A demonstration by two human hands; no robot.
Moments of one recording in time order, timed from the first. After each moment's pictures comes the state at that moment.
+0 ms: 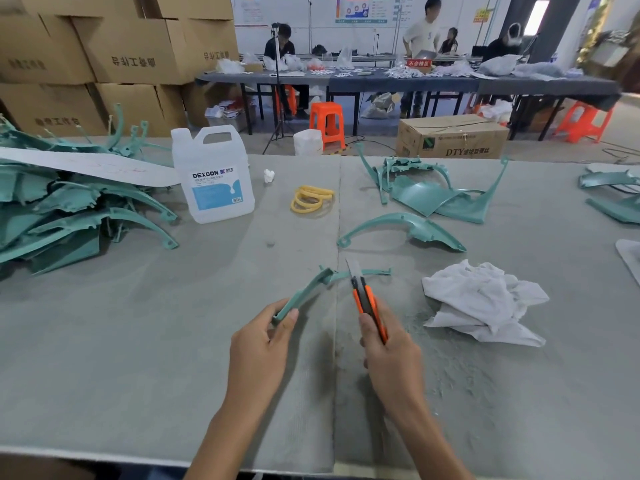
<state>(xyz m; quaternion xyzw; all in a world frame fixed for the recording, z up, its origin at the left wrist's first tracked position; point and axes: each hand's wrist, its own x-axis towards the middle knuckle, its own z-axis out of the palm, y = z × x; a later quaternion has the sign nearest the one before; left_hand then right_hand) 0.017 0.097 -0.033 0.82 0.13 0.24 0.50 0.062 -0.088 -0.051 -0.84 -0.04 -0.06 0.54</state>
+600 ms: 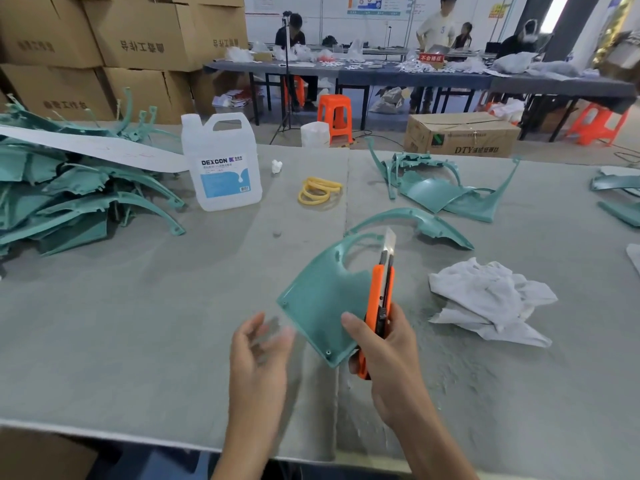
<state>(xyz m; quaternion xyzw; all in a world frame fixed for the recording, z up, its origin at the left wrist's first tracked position) -0.028 0.070 -0.035 0.64 0.24 0.24 0.69 0.039 -0.075 -0.019 -0.63 -0.05 0.07 0.77</state>
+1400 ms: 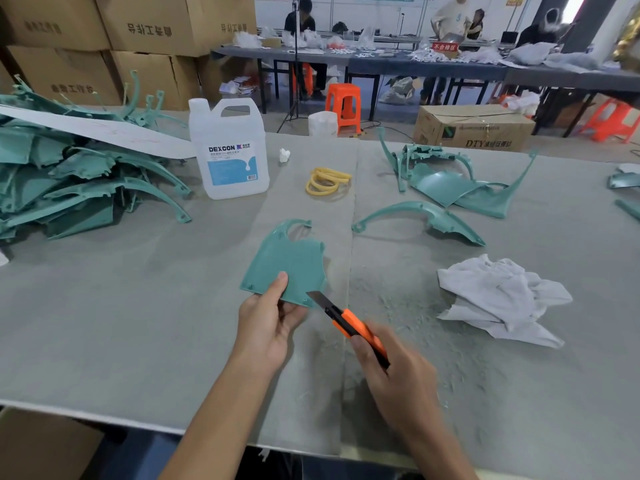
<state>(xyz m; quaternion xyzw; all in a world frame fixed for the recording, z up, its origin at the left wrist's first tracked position) 0.044 0.102 -0.023 0.38 0.27 0.15 0.87 0.034 -0.100 -0.063 -0.90 -0.16 -0.13 0.38</state>
